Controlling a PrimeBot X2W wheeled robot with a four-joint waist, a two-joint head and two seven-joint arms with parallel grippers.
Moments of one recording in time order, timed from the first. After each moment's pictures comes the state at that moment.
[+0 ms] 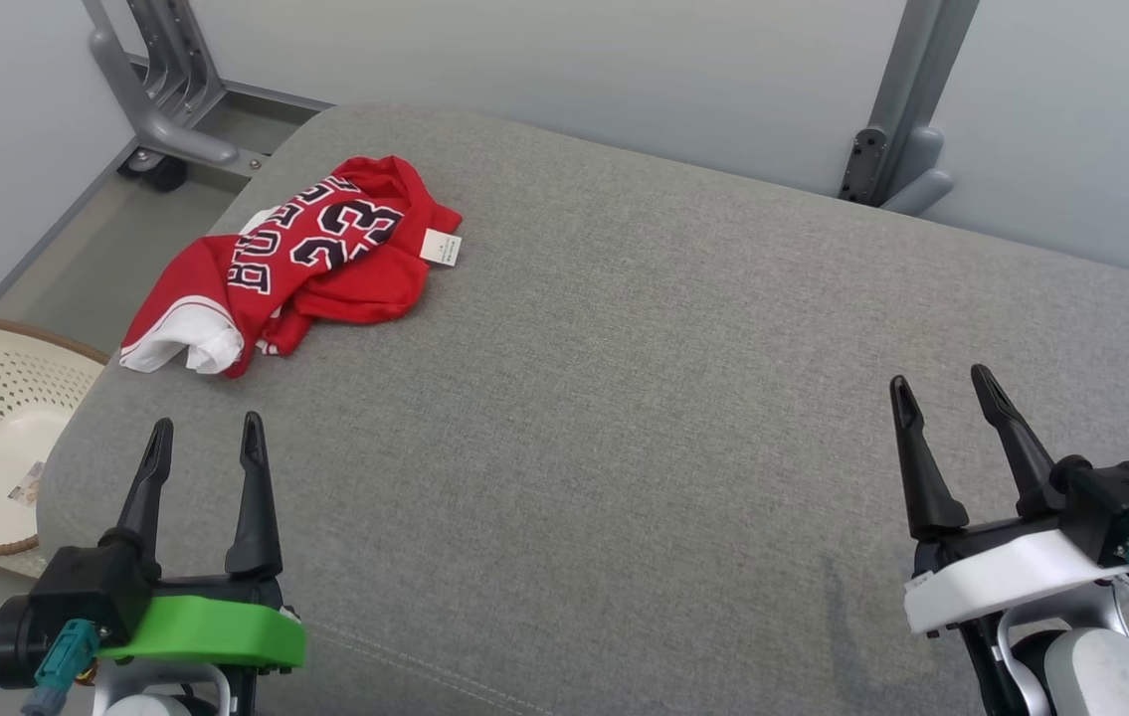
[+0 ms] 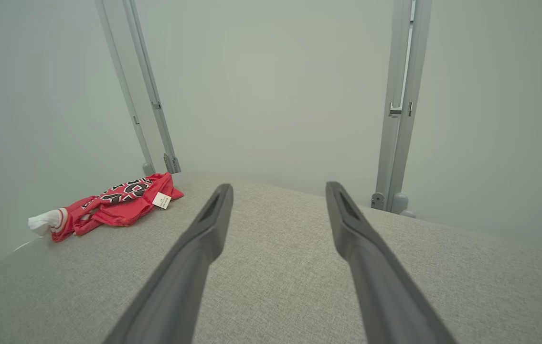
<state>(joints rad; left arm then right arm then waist) -0.04 0.24 -0.18 0.01 -0.38 0.10 -0.22 -0.02 -0.10 0.04 -0.07 0.20 0.13 -0.12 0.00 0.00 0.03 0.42</state>
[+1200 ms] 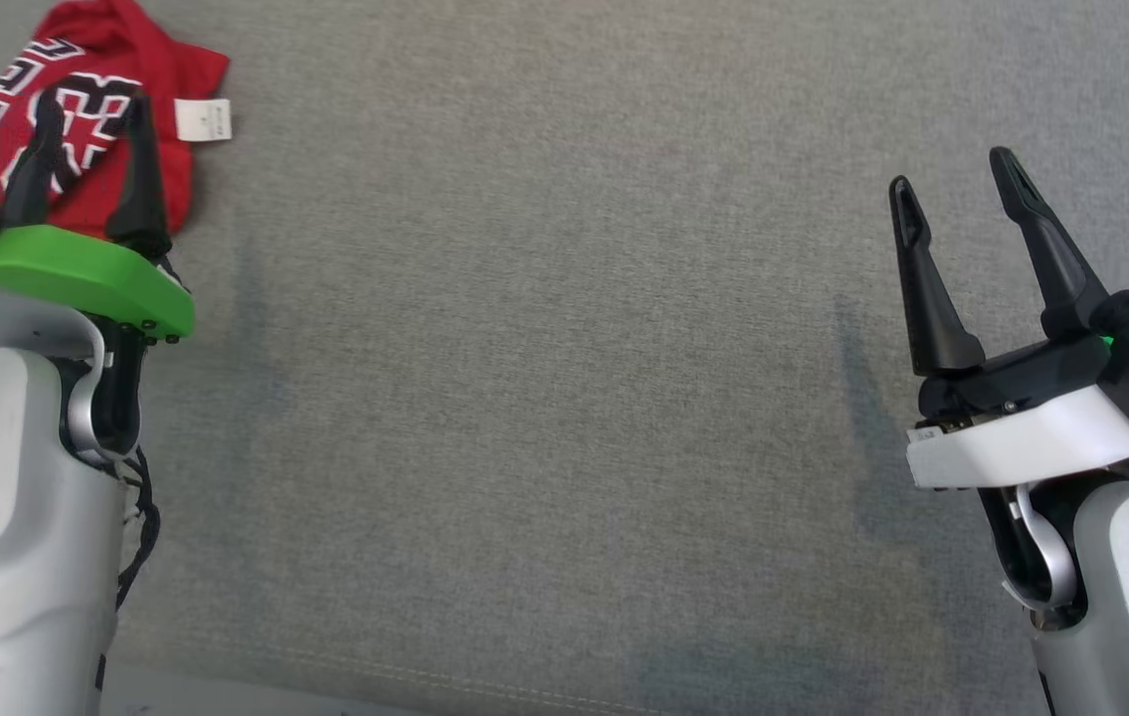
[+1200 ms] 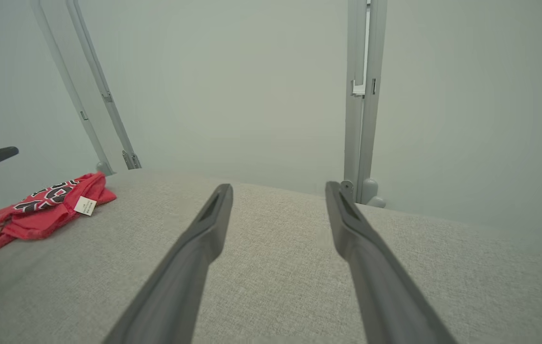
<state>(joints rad) -0.69 0.27 -0.13 0.48 -0.52 -0.05 -0.08 -0.26 -0.17 0.10 -0.24 0.17 0.13 -0.04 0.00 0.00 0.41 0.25</state>
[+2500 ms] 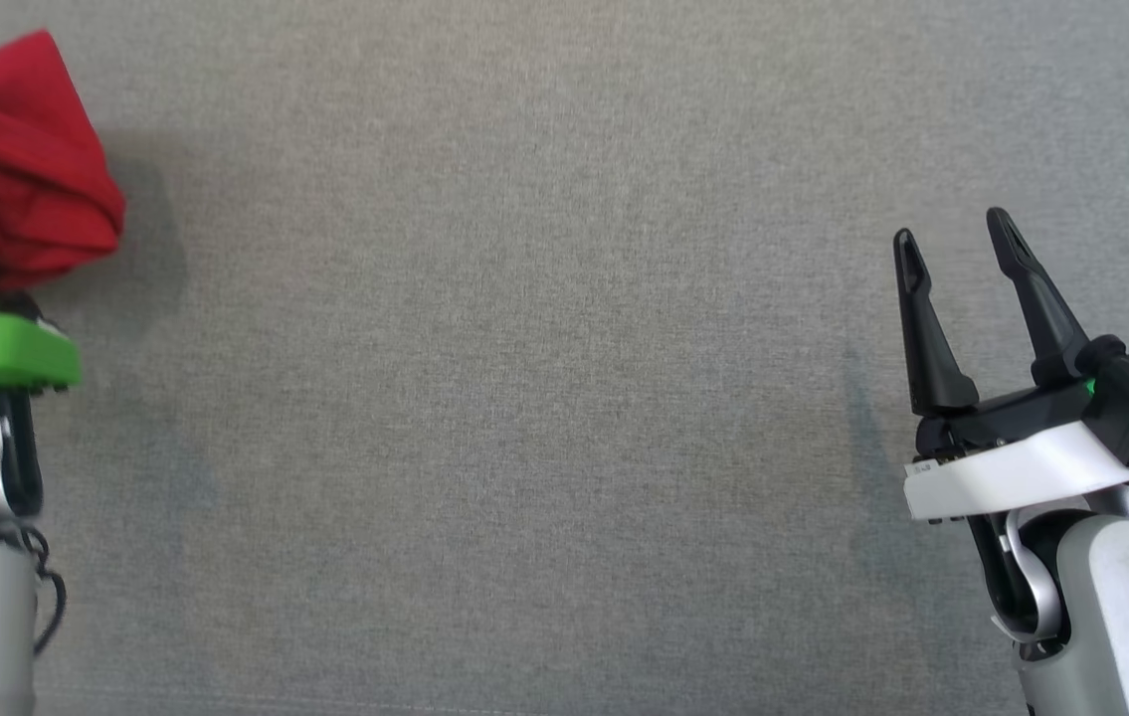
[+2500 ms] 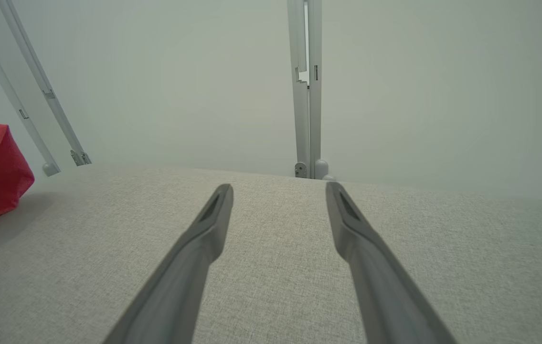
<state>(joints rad) -0.60 0.37 -0.03 0.42 -0.41 0.01 -0.26 -0.21 -0.13 0.07 -0.15 0.17 0.13 -0.10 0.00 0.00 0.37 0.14</state>
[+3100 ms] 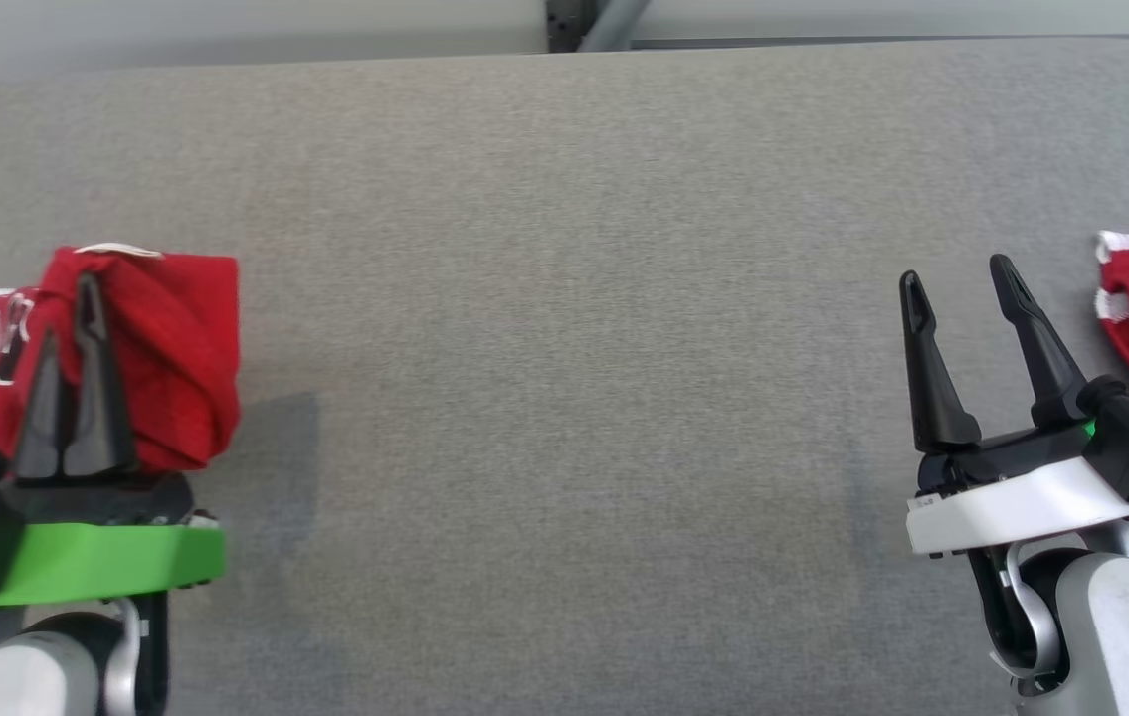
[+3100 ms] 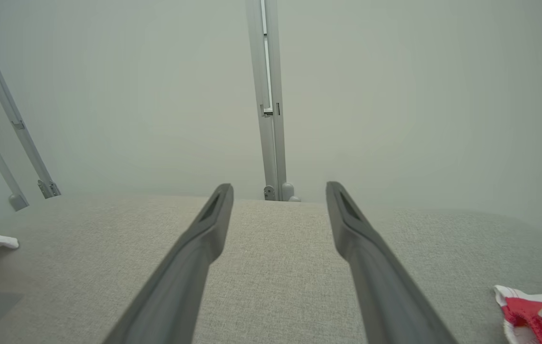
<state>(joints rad) -0.12 0.34 -0.10 -0.27 -0.35 0.17 -0.10 -0.13 -0.10 0.04 -0.16 0.17 0.13 -0.11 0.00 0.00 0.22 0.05</state>
